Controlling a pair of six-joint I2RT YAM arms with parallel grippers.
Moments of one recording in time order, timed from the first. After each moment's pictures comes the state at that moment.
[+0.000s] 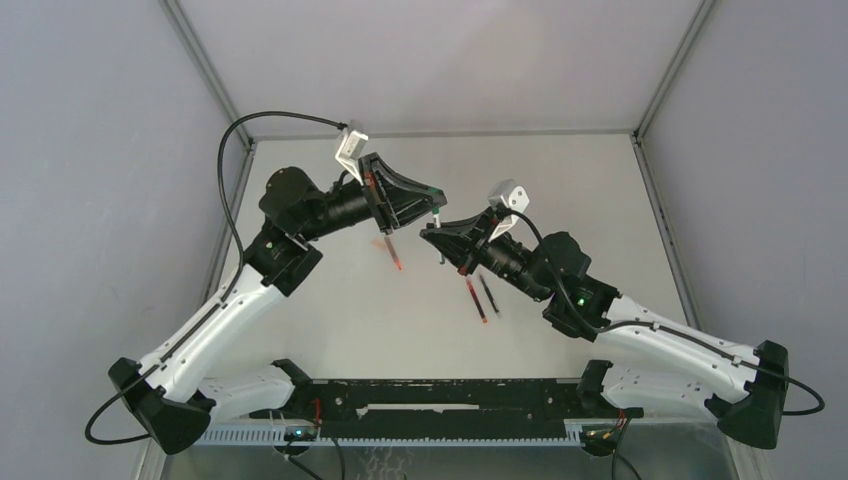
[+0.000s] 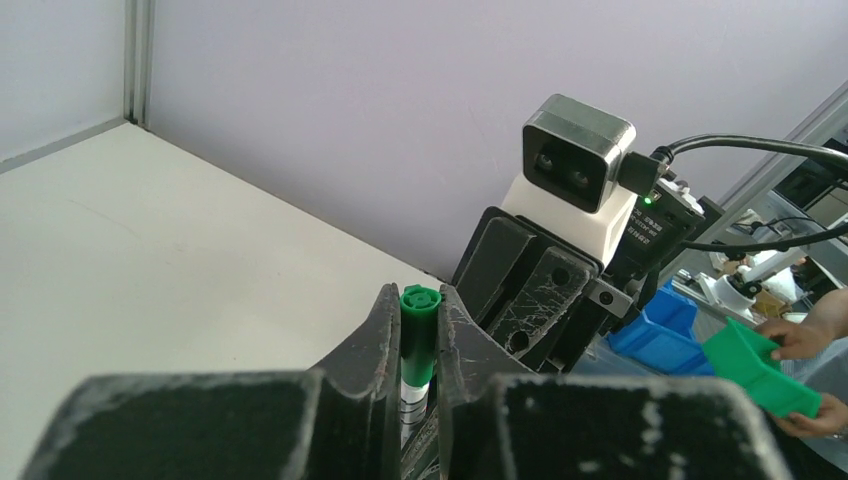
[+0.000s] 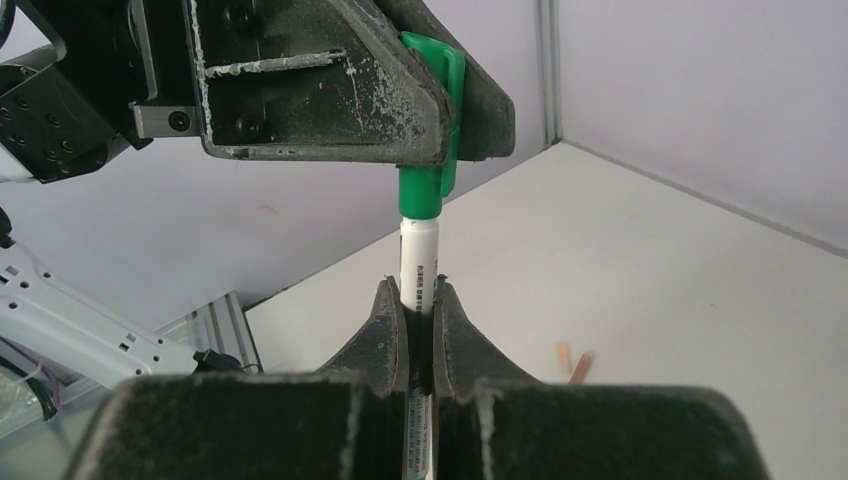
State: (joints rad) left arm -0.66 1.09 1.17 0.14 0.61 -0.57; right arm 1.00 0.98 0.87 0.28 0.02 0.22
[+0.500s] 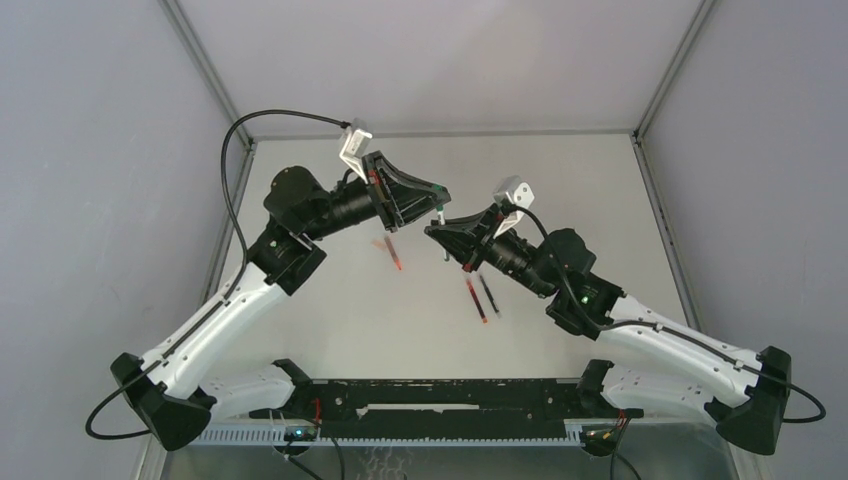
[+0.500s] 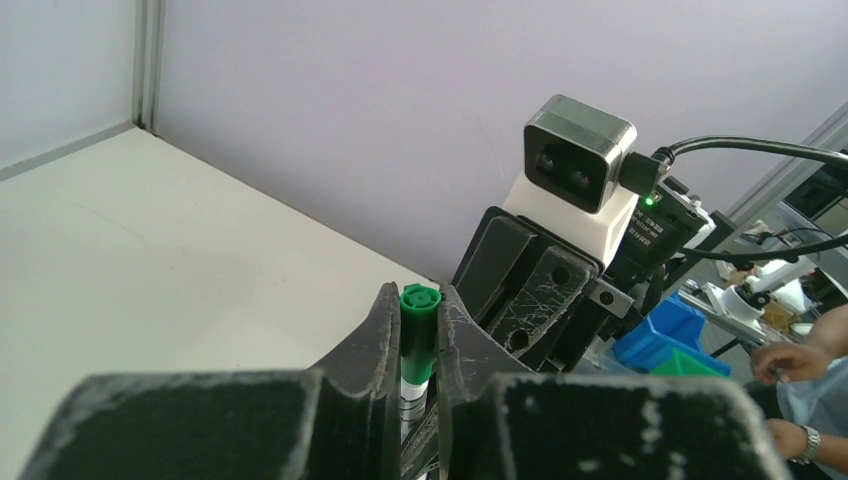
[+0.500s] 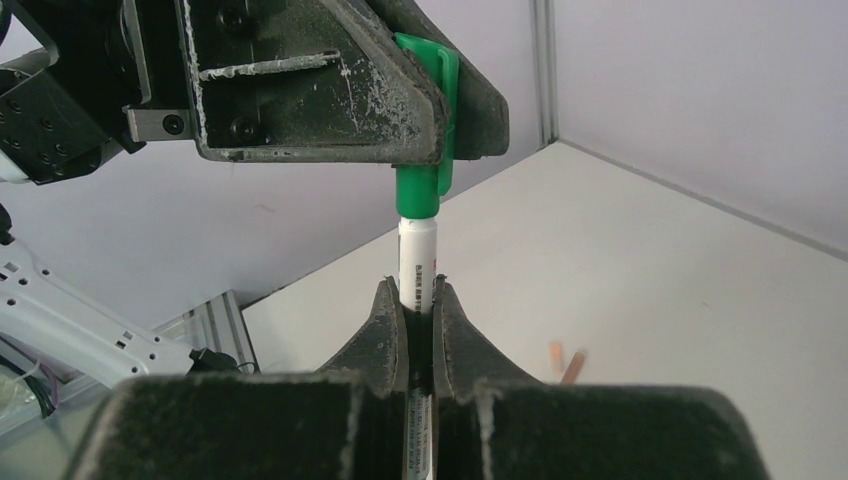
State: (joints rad) left arm -0.68 1.11 1.19 0.14 0.58 -0.56; right arm 0.96 0.97 0.87 0.27 -0.01 0.23
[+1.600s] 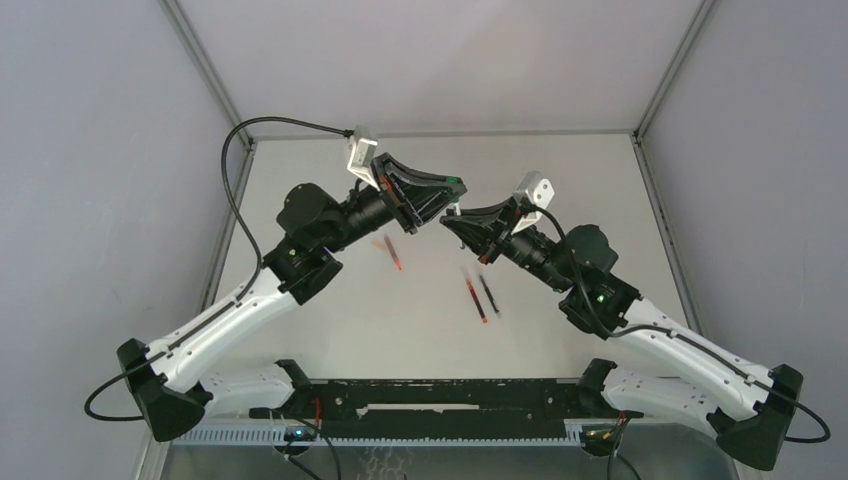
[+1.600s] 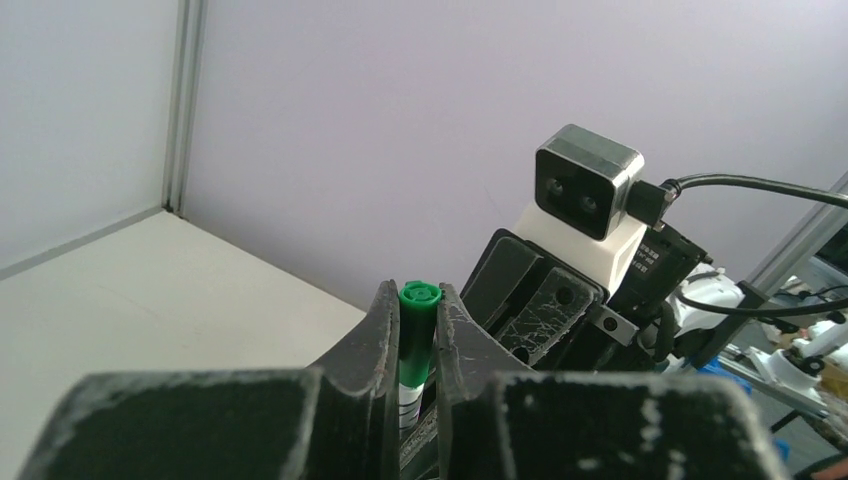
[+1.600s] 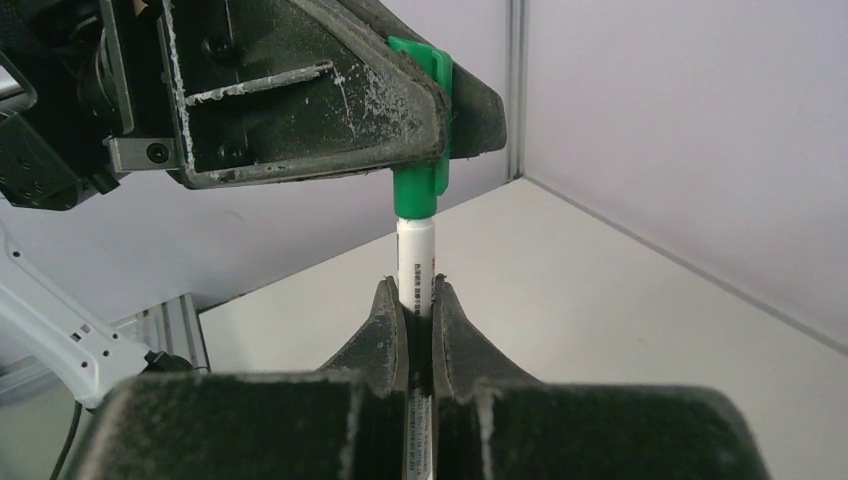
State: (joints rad) left arm -0.83 1.13 1.14 0.33 0.35 -0.53; right arm 0.87 0.91 0.87 0.27 -0.10 0.14
